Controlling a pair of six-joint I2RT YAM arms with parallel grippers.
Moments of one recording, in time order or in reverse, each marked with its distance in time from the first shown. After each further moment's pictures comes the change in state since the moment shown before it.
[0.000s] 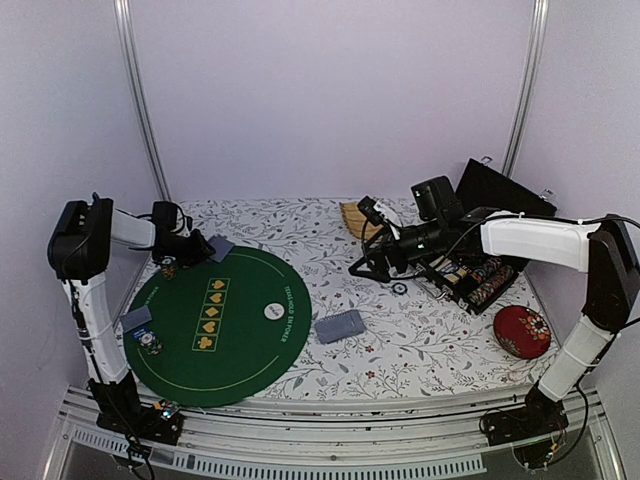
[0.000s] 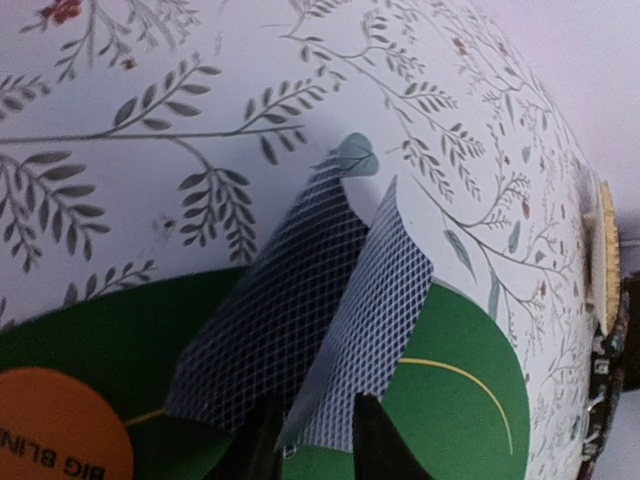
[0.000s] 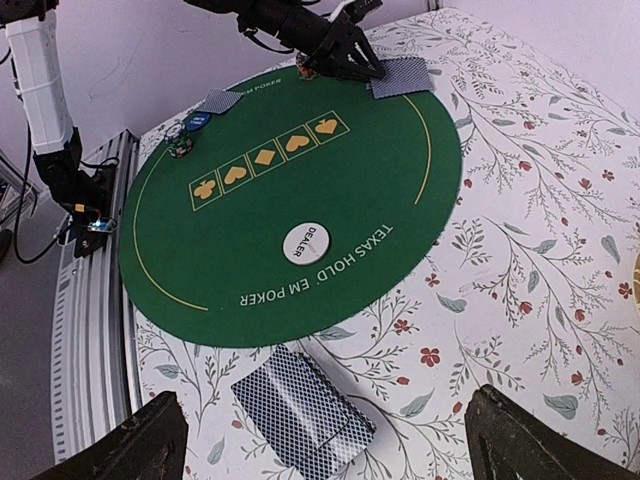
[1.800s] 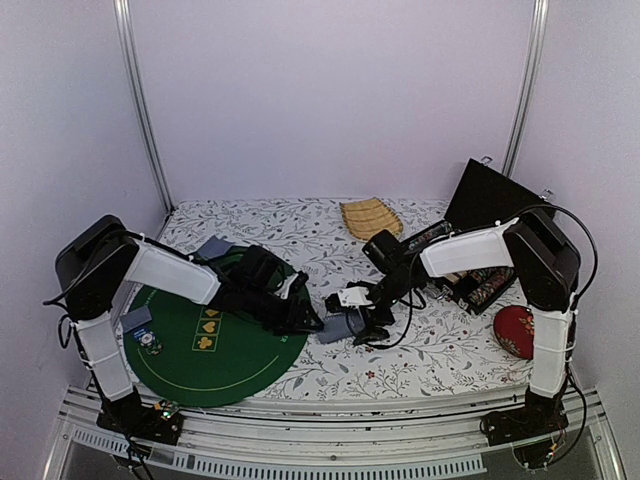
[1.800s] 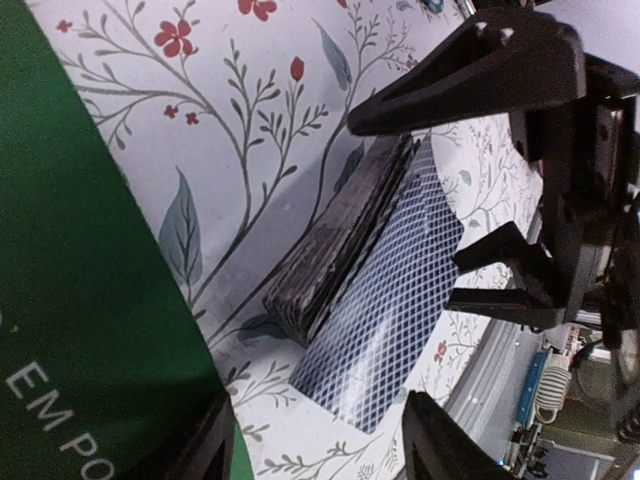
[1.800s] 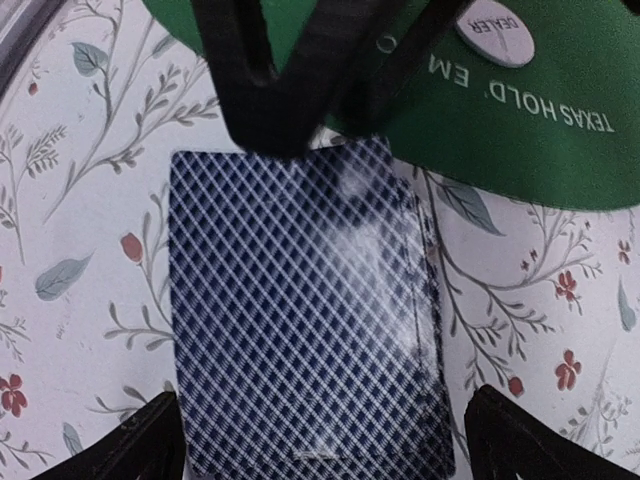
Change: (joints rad) left arm -0.779 -0.208 -0.301 0.080 0.146 -0.179; right arm 0.126 0.353 0.078 -0.203 0.149 -0.861
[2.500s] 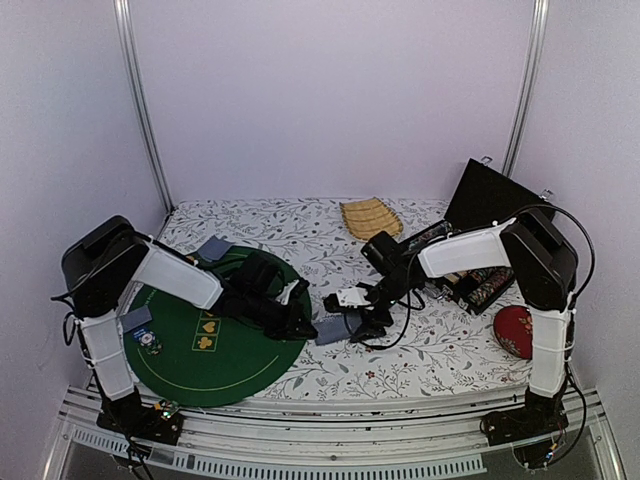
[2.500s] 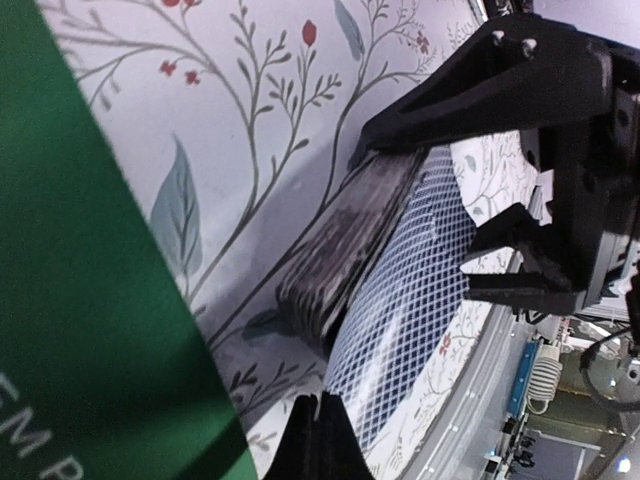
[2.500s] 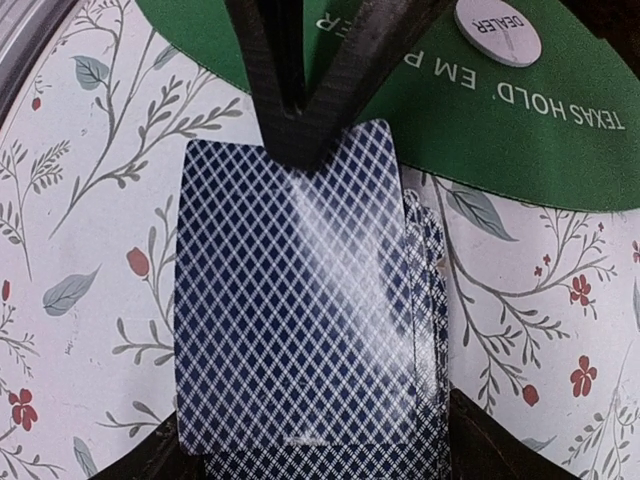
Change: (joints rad) left arm 0.002 0.050 -0.022 0.077 0.053 -0.023; right arm 0.001 0.036 0.020 -0.026 -0.018 0.031
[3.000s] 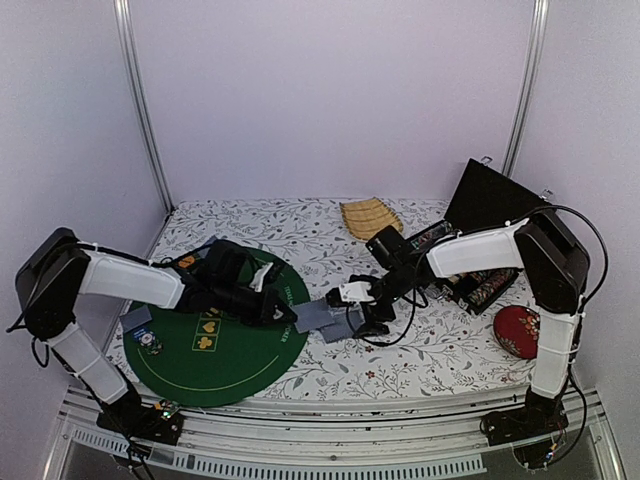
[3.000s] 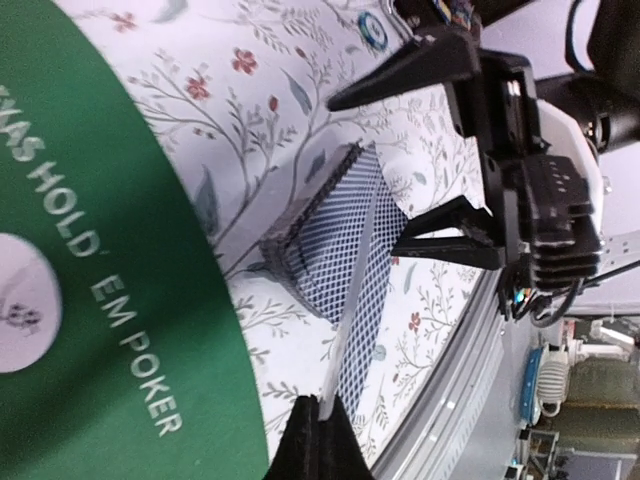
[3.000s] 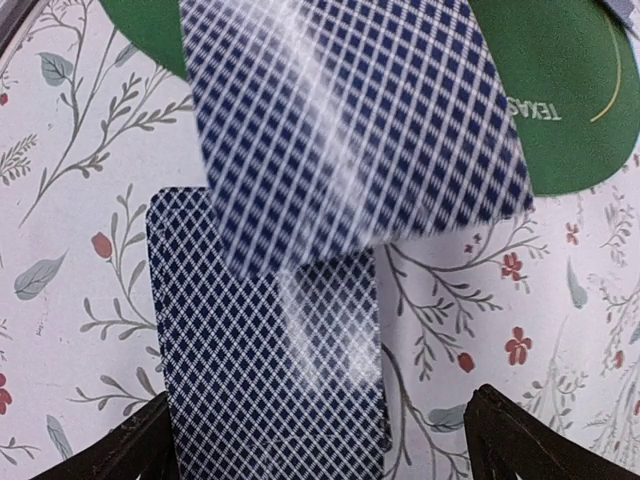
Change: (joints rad) left arm 0.062 -0.279 -0.139 -0.038 -0.045 0.079; right arm 0.001 -0.073 -0.057 0.084 0.076 0.009
